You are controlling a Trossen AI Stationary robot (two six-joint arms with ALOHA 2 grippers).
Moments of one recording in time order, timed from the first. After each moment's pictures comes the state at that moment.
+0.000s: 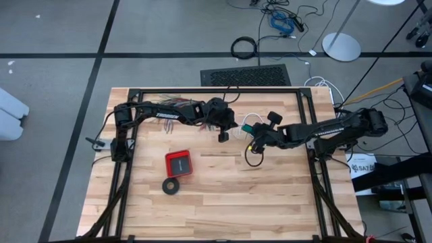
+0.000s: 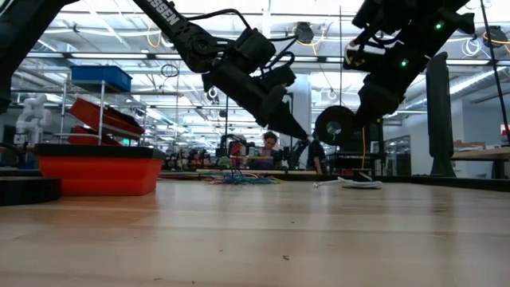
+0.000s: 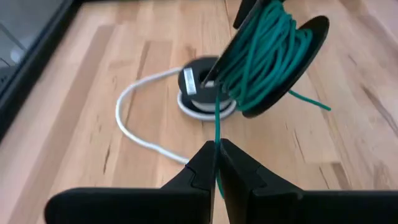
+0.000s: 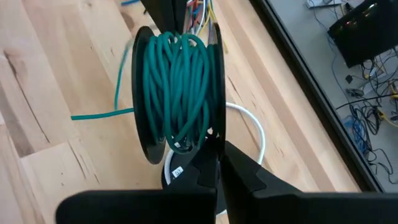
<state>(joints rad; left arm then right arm) 0.30 1.97 1.28 0.10 0.23 0.24 0.03 1.29 0.74 -0.46 0.65 0.25</state>
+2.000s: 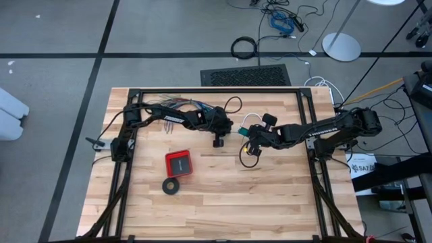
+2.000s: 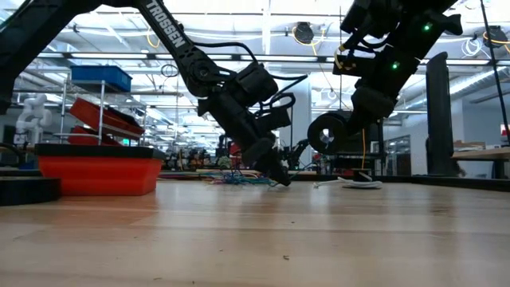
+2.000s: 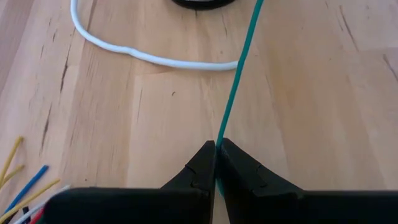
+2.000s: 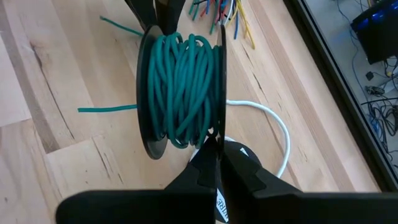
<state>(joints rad) 0.30 2.09 1.23 0.05 0.15 0.36 0.03 1.38 0.79 -0.47 0.58 0.24</state>
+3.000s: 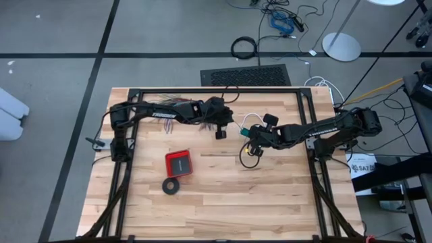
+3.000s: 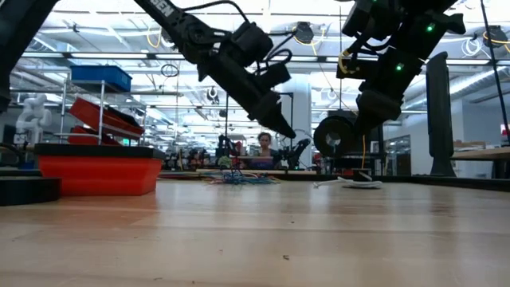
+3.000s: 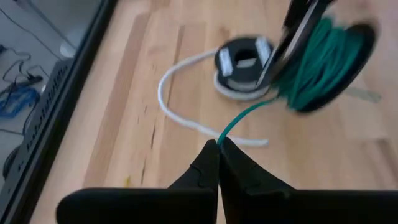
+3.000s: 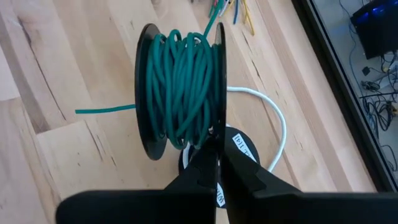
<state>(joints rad) 0.30 1.92 1.28 0.00 0.07 0.33 0.03 1.38 0.79 -0.52 0.58 0.24</state>
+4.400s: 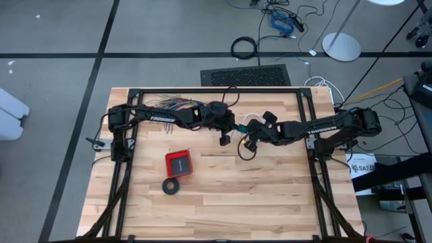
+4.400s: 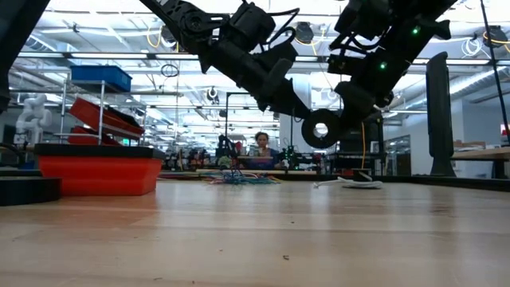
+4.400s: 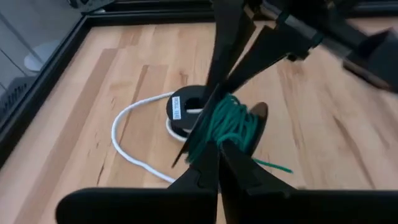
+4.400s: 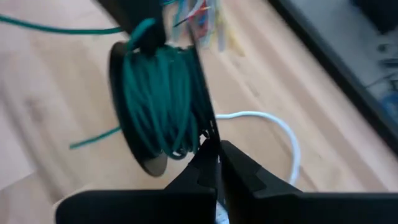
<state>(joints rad) 0.23 1.90 1.28 0.08 0.15 0.15 -0.03 1.38 0.79 -0.39 0.55 0.35</state>
